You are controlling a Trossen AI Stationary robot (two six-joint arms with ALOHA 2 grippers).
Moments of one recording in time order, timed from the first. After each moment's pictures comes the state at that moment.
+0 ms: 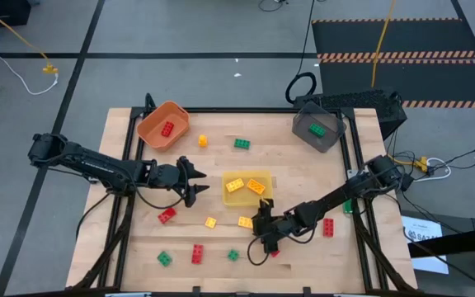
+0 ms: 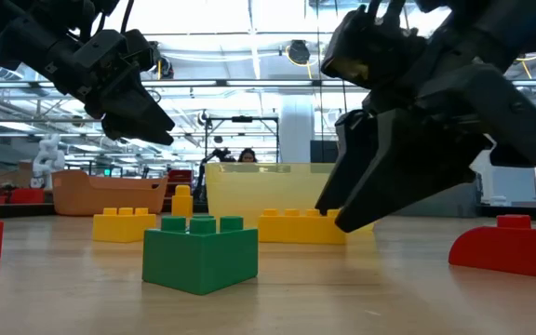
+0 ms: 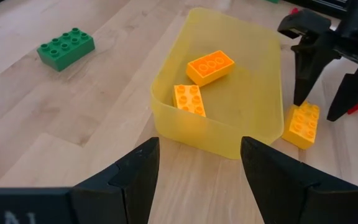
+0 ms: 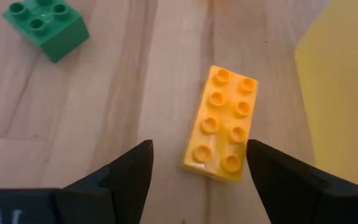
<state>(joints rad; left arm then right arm) -0.12 1.10 0.42 0.12 -0.24 -0.39 0.45 1.85 0.94 0.00 0.31 0.24</state>
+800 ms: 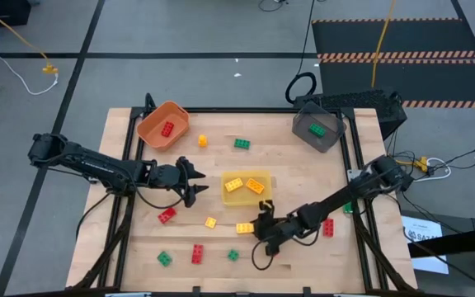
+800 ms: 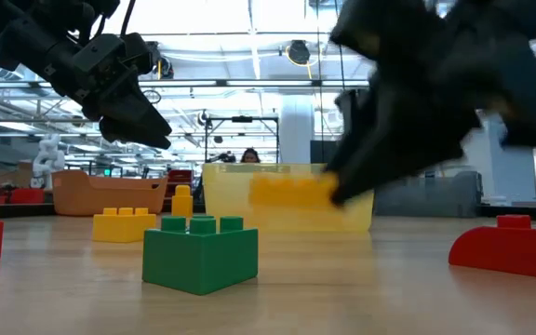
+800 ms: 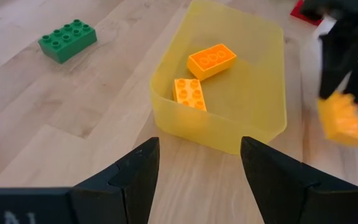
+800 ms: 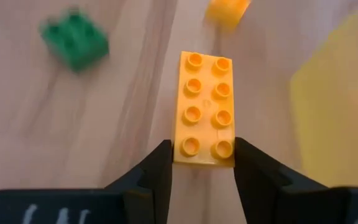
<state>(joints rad) -0.13 1.10 0.42 0.10 -0.24 -0.40 0.48 1.81 0.94 0.03 0.36 0.14</state>
